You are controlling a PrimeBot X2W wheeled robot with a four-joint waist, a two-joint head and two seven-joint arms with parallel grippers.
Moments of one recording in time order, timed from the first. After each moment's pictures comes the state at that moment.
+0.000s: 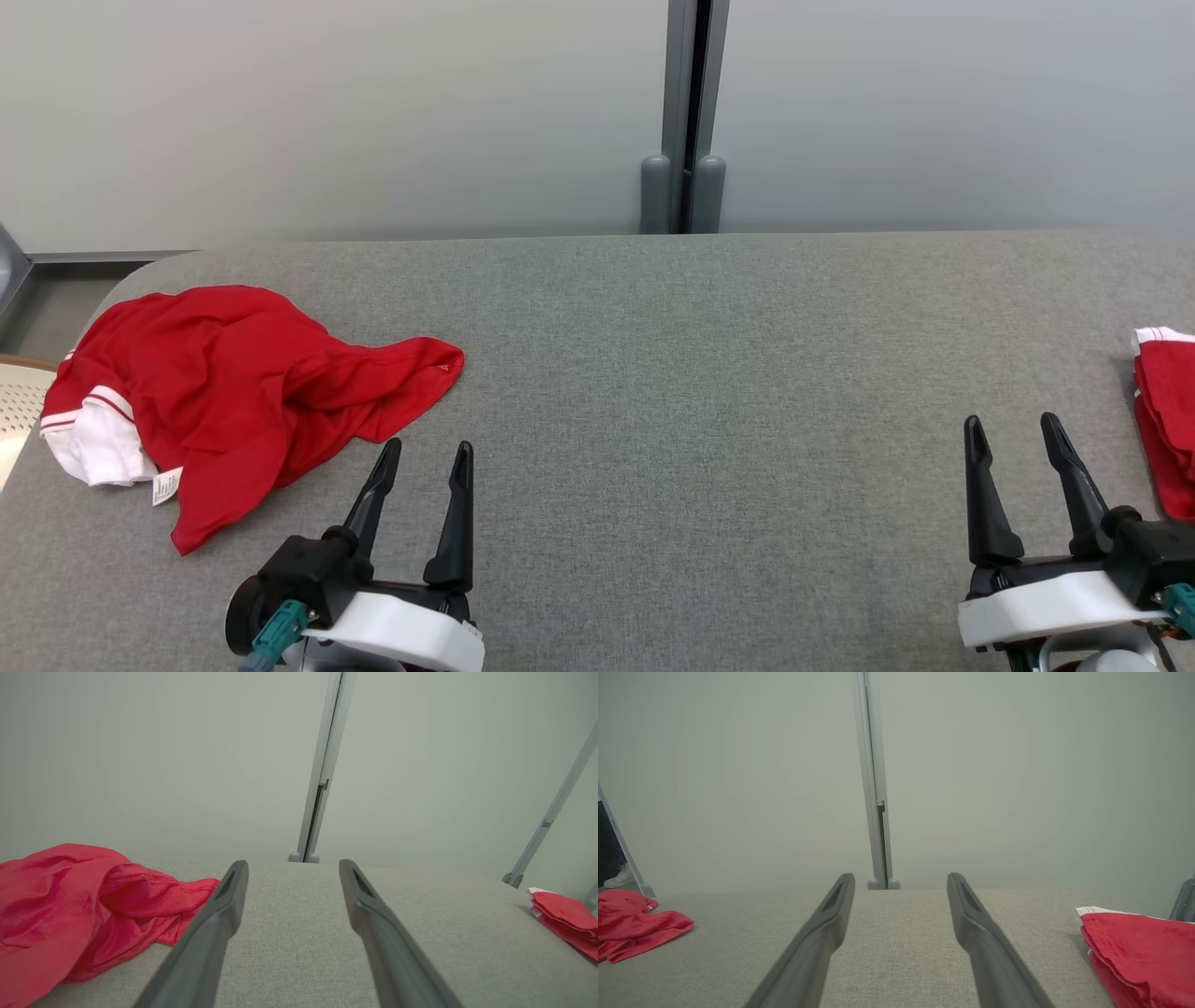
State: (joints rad) left arm -0.05 0.05 -0.26 0.19 -0.33 0.01 -0.26; right arm -0.06 -0.09 0.00 0.22 0.16 0.13 -0.26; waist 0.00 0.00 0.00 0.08
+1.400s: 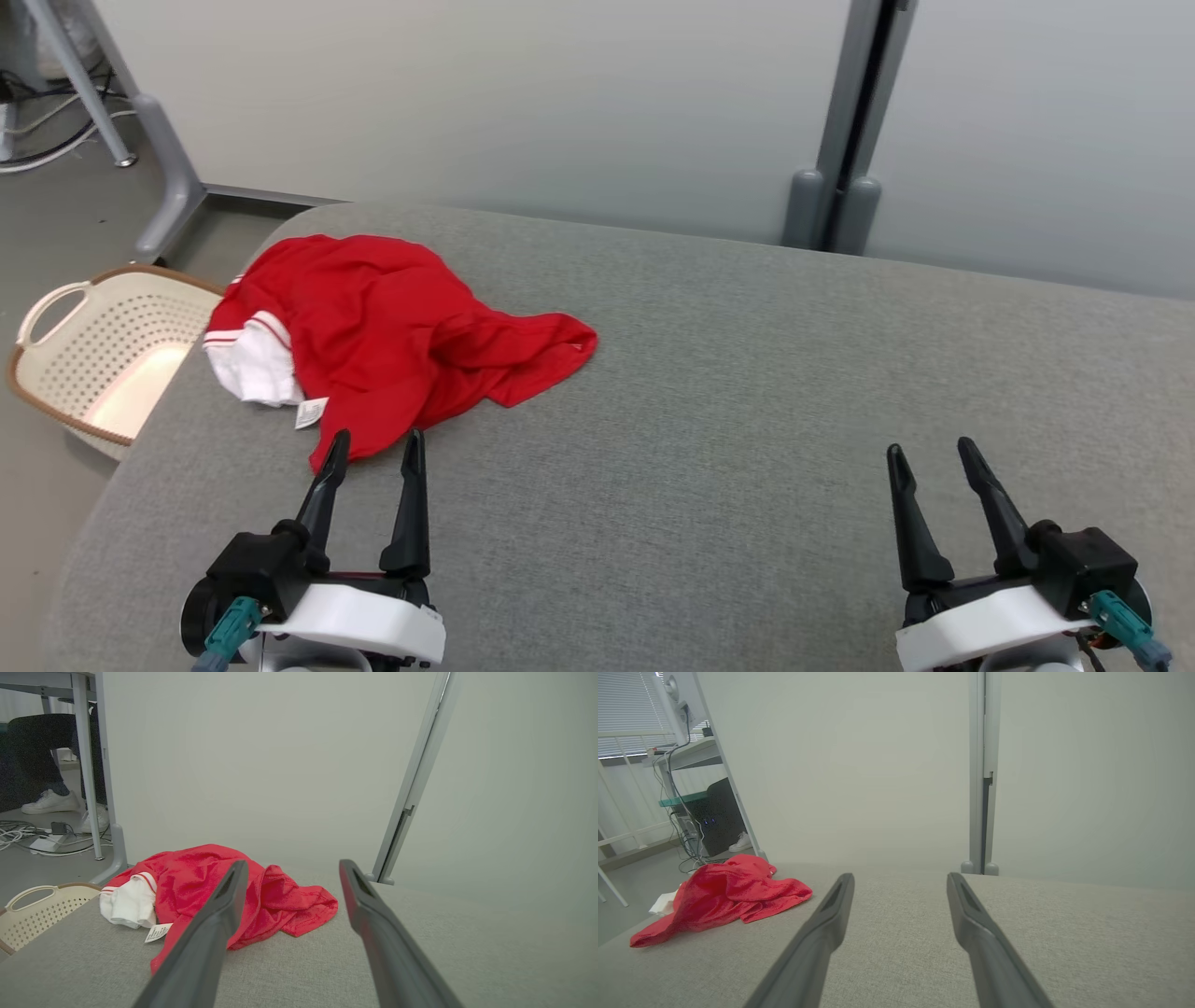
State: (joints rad) left arm -0.04 0.05 -0.17 0.18 -0.32 0.01 -0.26; right arm -0.06 -0.09 0.14 0.27 0.22 0.13 -0.26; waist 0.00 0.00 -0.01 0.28
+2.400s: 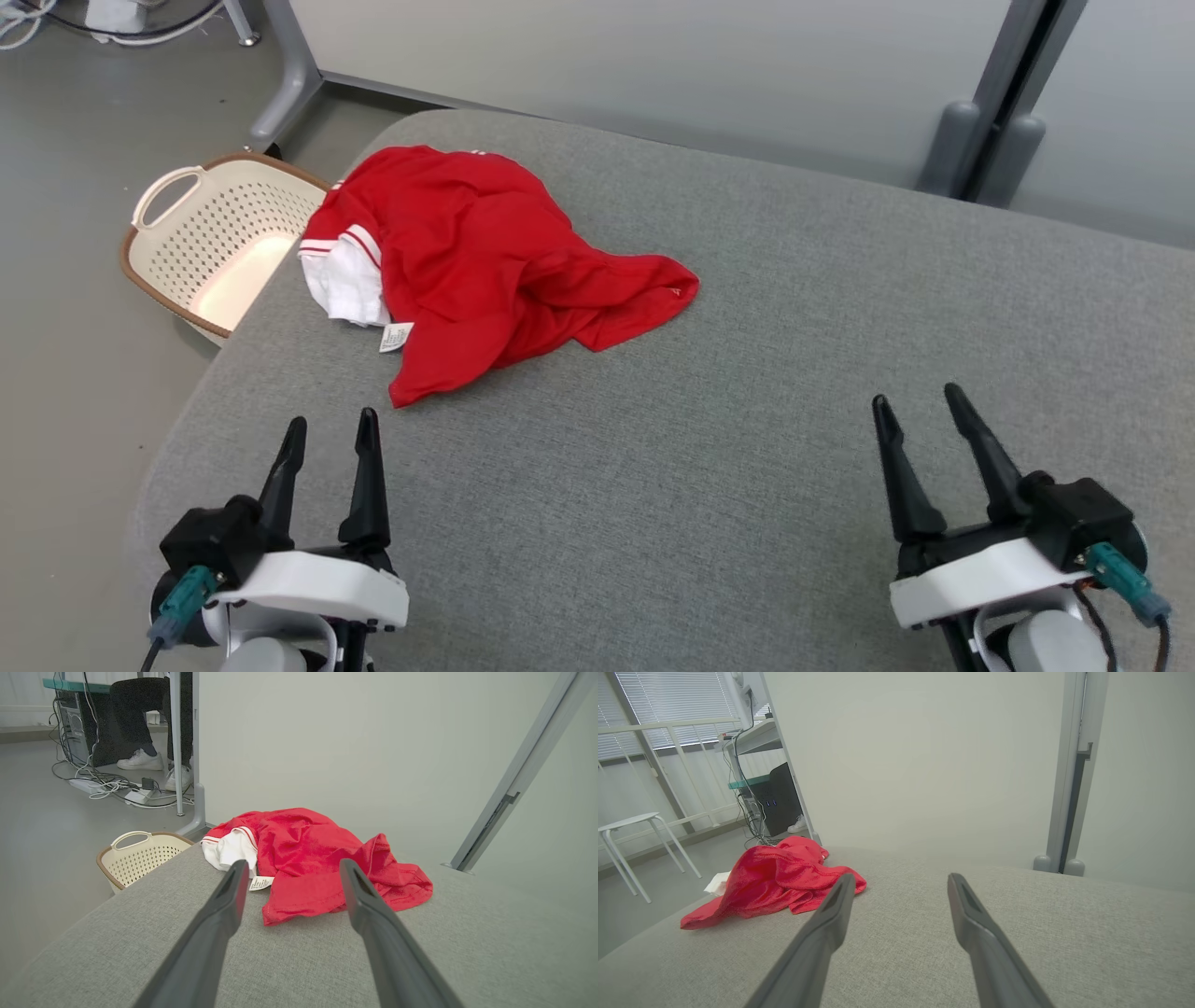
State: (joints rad) left arm -0.09 0.05 -0.10 0.26 -0.38 0.00 -0.26; right arm -0.13 -0.11 0.19 0.27 0.23 0.13 -0.26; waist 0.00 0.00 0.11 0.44
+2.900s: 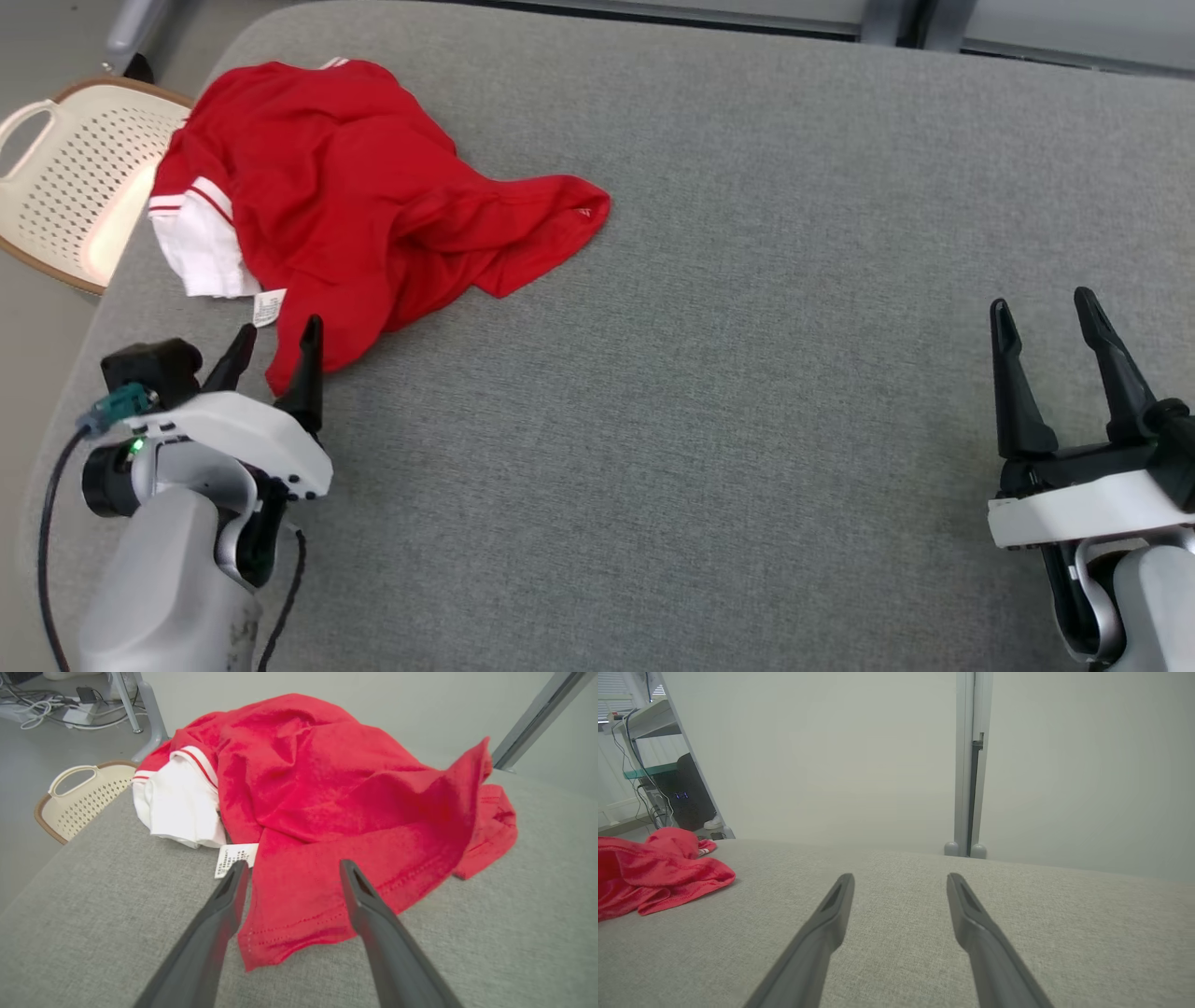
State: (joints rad) left arm -0.46 0.15 -0.08 0.64 -0.43 -0.10 -0.08; right arm -0.20 -0.20 0.06 0.16 0.19 0.13 -0.24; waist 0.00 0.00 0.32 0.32
